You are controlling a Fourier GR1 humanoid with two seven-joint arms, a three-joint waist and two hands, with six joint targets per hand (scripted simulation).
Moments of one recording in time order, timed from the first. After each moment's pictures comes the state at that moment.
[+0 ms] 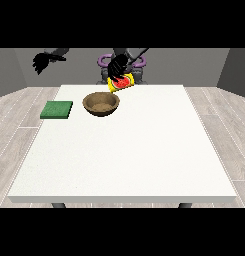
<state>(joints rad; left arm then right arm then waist) -1.03 0.09 -0.77 -0.55 -1.57 0.13 0.36 -0.22 -0.38 -0.34 -1.00 -0.22 0.46 -0.30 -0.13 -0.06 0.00</state>
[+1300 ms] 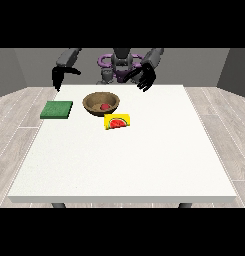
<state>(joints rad) -0.63 0.01 -0.11 -1.01 -0.53 0.45 0.13 -0.24 -0.22 -0.29 -1.08 -0.20 0.29 -0.22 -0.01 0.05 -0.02</state>
